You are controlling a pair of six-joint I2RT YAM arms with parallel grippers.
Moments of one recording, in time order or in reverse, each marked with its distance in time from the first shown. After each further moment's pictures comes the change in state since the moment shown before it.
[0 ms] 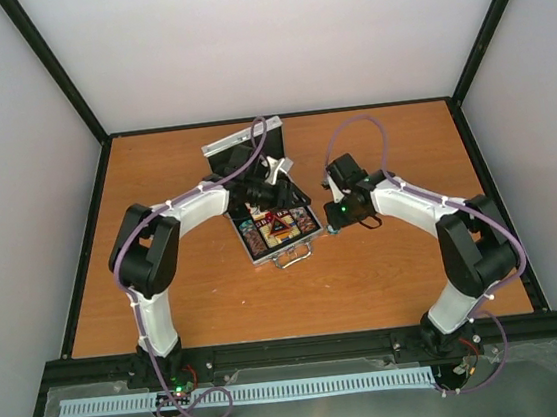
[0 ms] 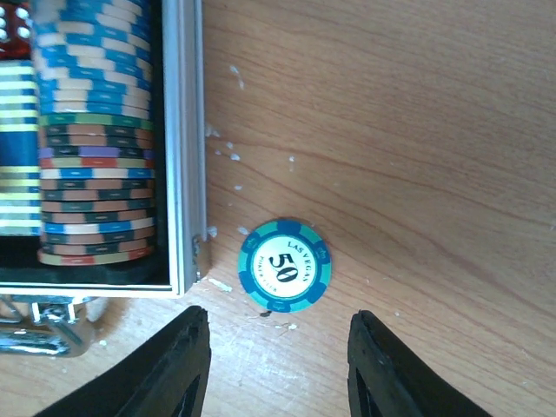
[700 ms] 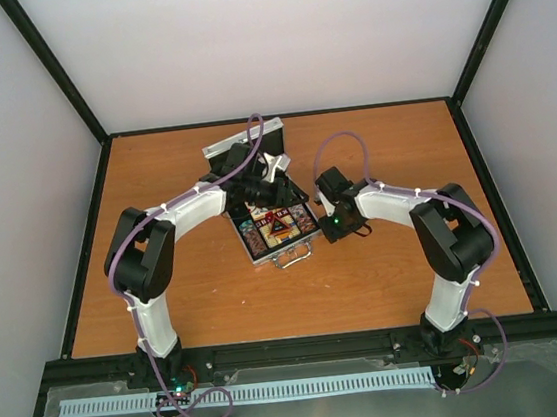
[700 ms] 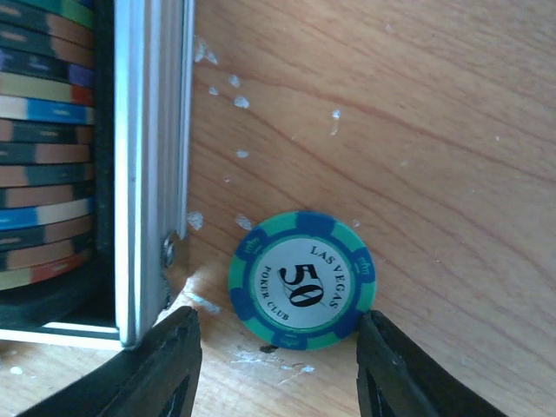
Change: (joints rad) left arm 0.000 -0.057 -0.015 0.005 -0.073 0.015; right arm 0.045 0.143 -0.018 0.041 0.030 -0.071
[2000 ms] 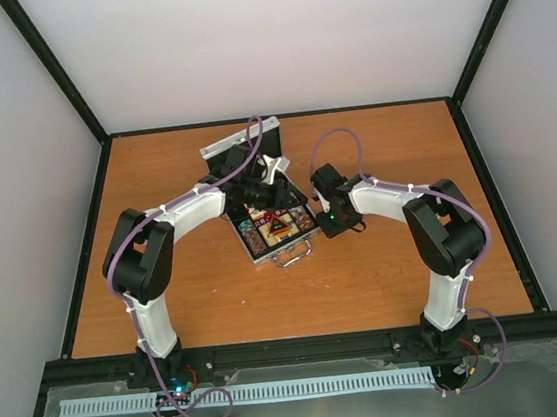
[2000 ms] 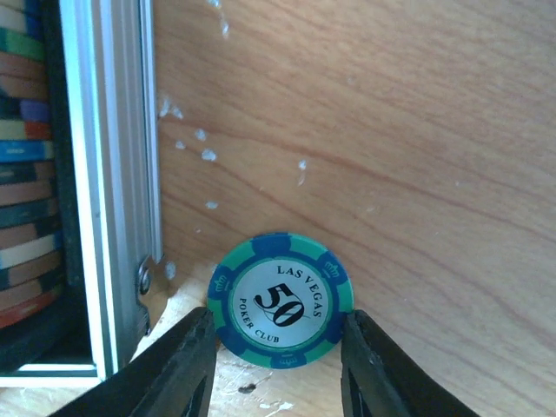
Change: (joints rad) left arm 0.000 -0.013 -0.023 0.003 0.005 0.000; right arm 0.005 0.062 0.072 -0.040 0.064 0.012
